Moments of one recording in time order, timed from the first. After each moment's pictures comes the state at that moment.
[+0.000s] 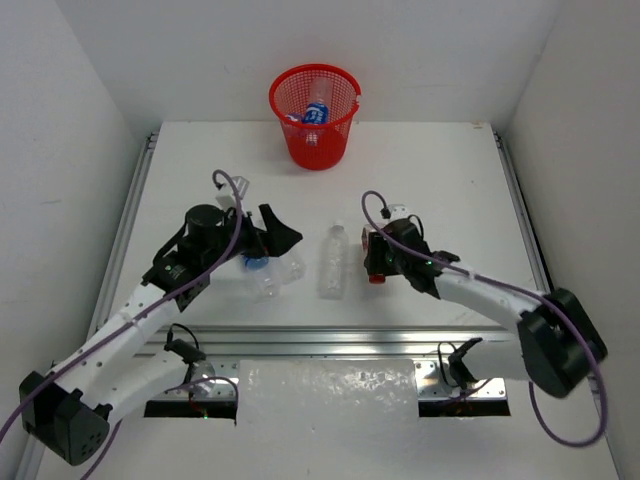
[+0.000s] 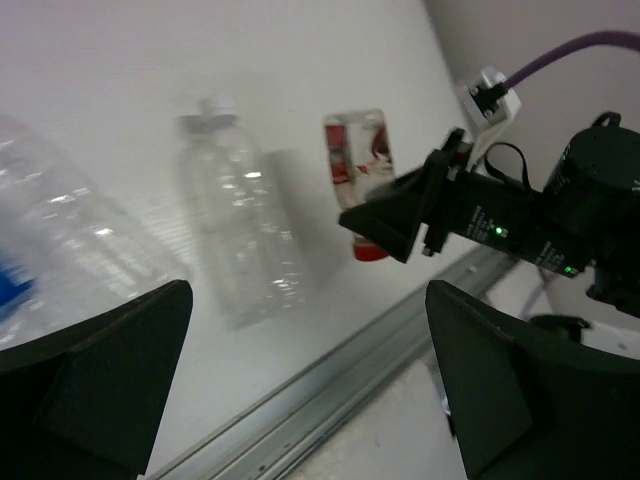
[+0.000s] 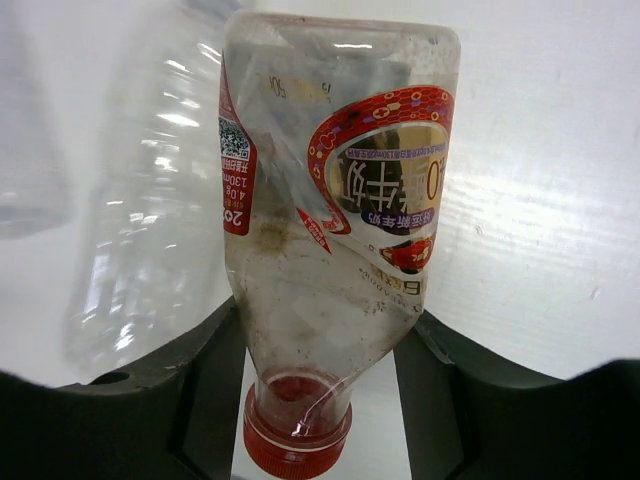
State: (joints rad) left arm -0.44 0.87 0.75 -0.24 0.23 -0.61; right arm 0.59 1.34 0.61 -0.10 0.16 0.43
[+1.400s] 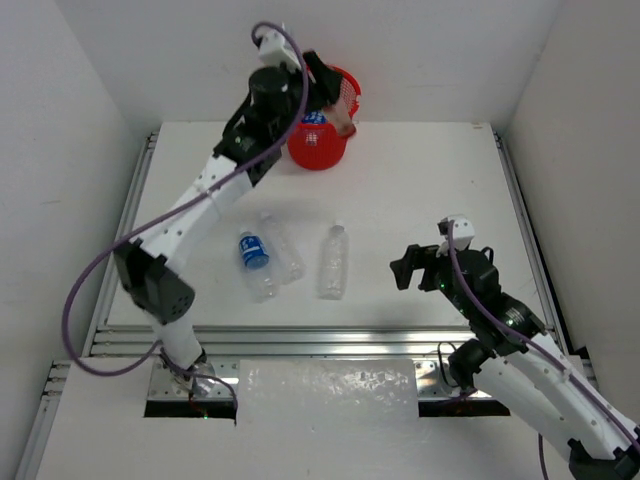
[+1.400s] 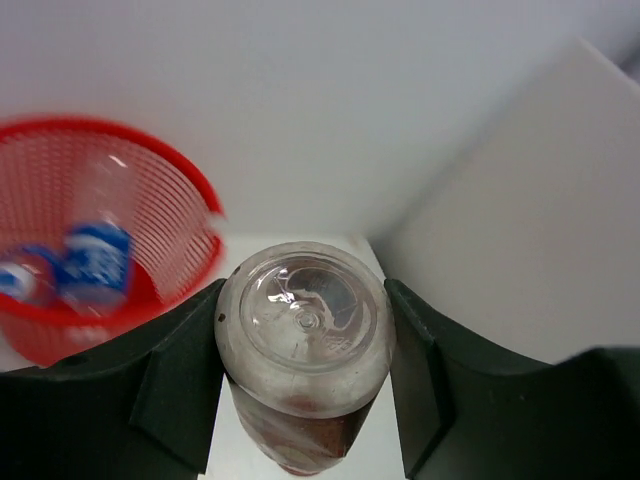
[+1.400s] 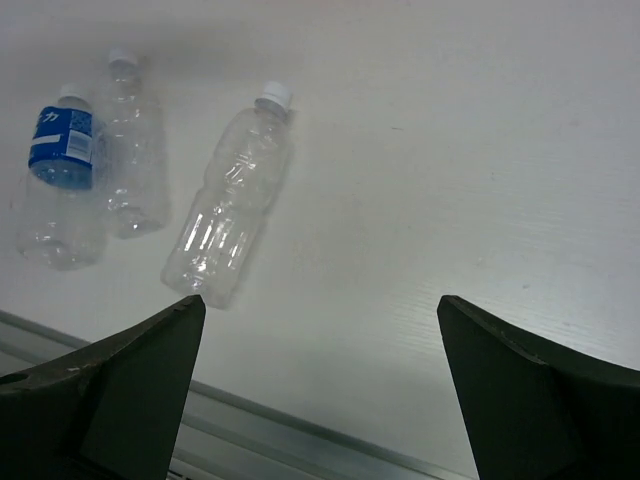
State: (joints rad) left arm -0.58 1.68 1.80 -0.09 -0.17 -0.52; right arm 0.60 0.55 0.55 -0.42 0.19 0.34
